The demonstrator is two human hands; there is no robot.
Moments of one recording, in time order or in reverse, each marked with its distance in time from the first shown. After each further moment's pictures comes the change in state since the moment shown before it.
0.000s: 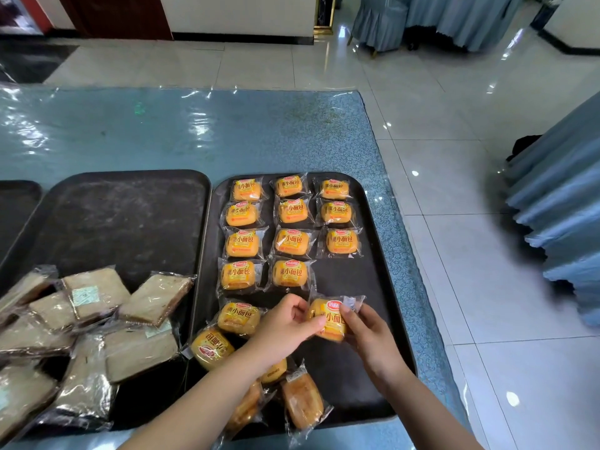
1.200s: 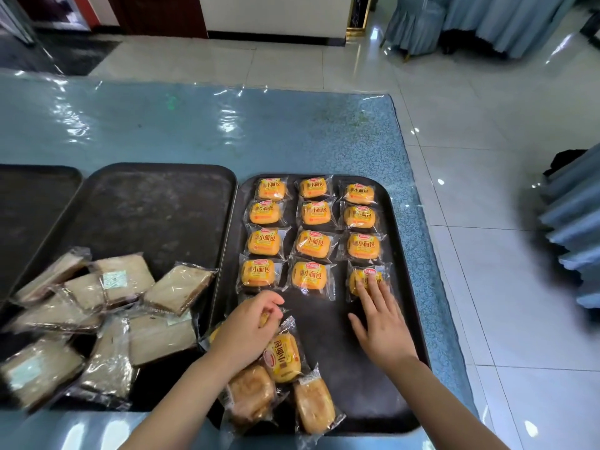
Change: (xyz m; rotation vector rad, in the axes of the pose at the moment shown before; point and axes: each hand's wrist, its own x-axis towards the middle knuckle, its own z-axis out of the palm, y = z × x) left_hand -0.022 -0.033 -0.058 0.304 0.265 0.184; right_hand 0.065 0.030 -0.033 -1.606 0.059 -0.501
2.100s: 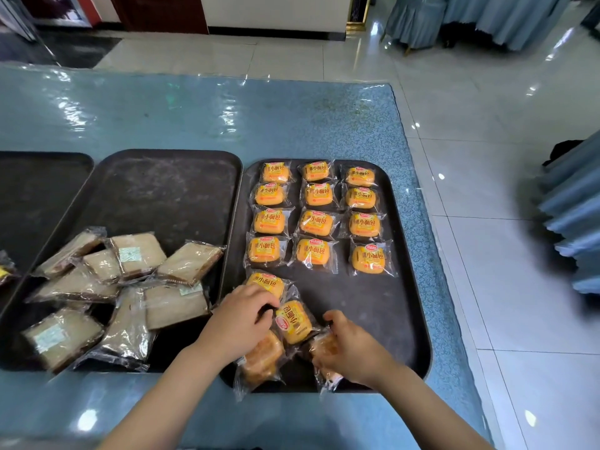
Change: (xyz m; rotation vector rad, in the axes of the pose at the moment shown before) left_hand -0.045 -0.010 -0.015 0.305 -0.061 0.144; right_hand -0.069 -0.080 -0.036 0.419 -0.530 0.077
